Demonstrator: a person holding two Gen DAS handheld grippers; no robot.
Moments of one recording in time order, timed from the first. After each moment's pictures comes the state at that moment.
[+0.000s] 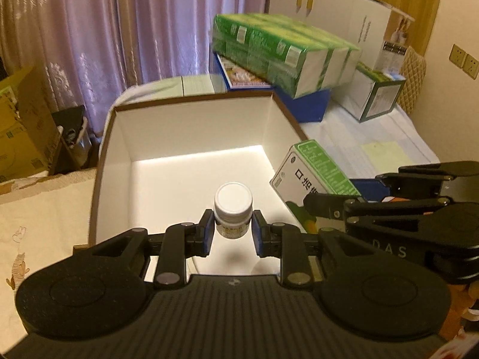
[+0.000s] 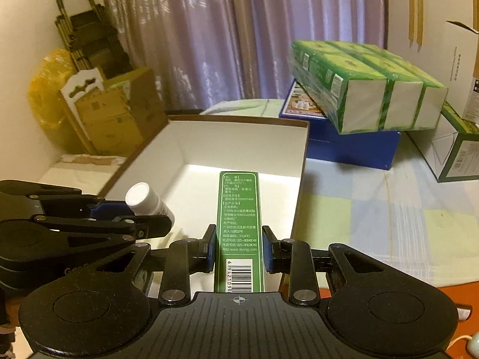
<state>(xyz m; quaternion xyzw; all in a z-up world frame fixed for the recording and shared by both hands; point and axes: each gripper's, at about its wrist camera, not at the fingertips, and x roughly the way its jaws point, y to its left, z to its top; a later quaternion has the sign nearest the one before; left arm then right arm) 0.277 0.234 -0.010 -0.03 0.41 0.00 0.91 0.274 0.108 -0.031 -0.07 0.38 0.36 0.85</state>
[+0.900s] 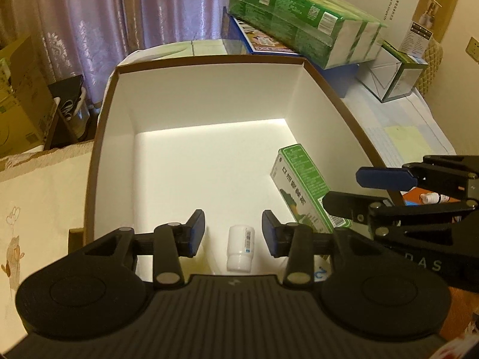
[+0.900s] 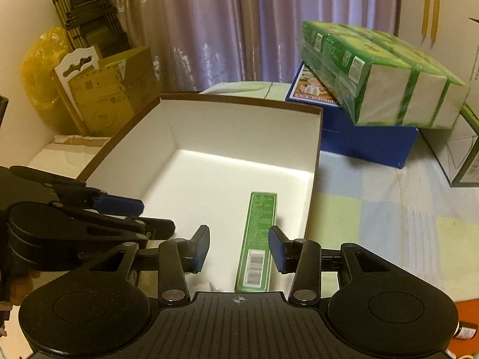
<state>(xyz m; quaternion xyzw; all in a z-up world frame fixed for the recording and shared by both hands) 0.302 0.266 -0.041 -0.05 0.46 0.01 0.89 0.292 0.134 -0.055 -0.10 0.40 0.36 0.84</state>
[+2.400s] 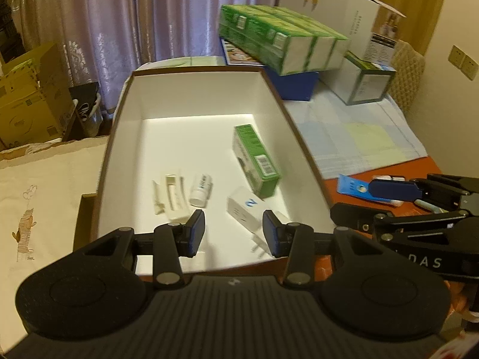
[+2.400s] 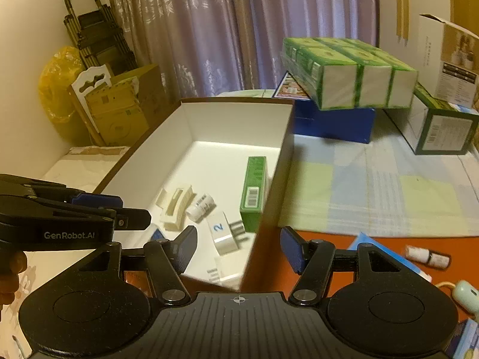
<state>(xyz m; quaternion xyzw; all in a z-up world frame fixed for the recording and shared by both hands) 0.182 0.190 0.017 -0.05 0.42 0.03 0.90 0.197 0.038 -0.013 -0.06 0.38 0.36 0.85</state>
